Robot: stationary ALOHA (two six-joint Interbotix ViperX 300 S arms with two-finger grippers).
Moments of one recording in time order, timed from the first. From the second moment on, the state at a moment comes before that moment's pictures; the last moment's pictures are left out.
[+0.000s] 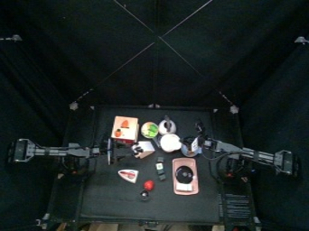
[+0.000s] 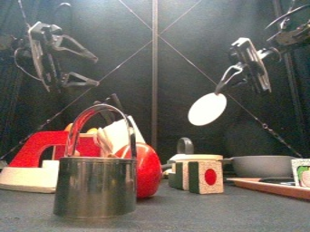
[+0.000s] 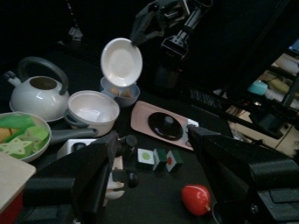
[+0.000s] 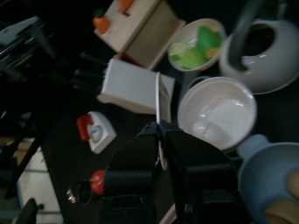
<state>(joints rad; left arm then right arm) 0.16 -0.67 1.25 0.05 -0.54 -0.39 -0.19 -0.61 0.99 -0.18 0.03 0.92</state>
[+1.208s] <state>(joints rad) 0.14 -0.71 1.28 0.15 -0.48 -0.39 0.00 0.07 0.70 -0.13 -0.25 0.92</state>
